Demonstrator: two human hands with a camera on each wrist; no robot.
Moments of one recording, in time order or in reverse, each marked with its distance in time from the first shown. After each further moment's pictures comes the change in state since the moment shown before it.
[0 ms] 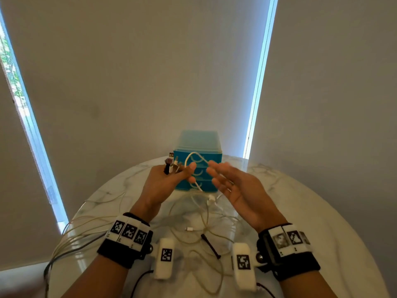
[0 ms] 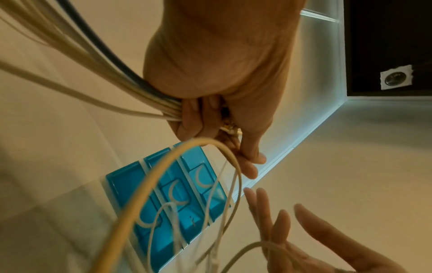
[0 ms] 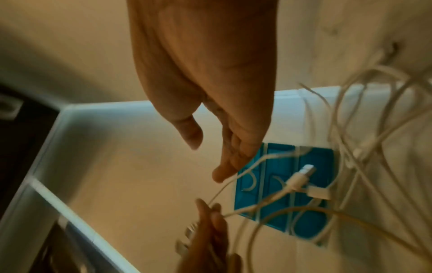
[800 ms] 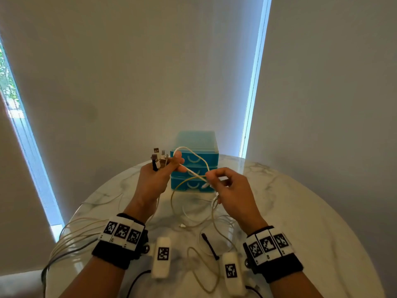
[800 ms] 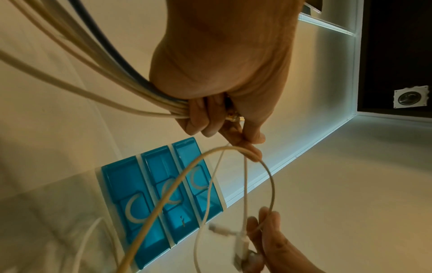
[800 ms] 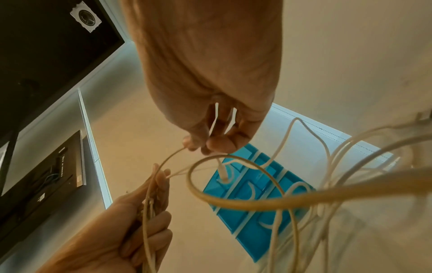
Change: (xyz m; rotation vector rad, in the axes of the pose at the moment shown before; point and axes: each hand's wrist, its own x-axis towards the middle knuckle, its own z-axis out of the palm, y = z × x) left_hand 0.003 0.004 -0.003 -0.247 0.122 -0.014; right_hand 0.002 0.025 0.000 -0.732 0.193 -0.338
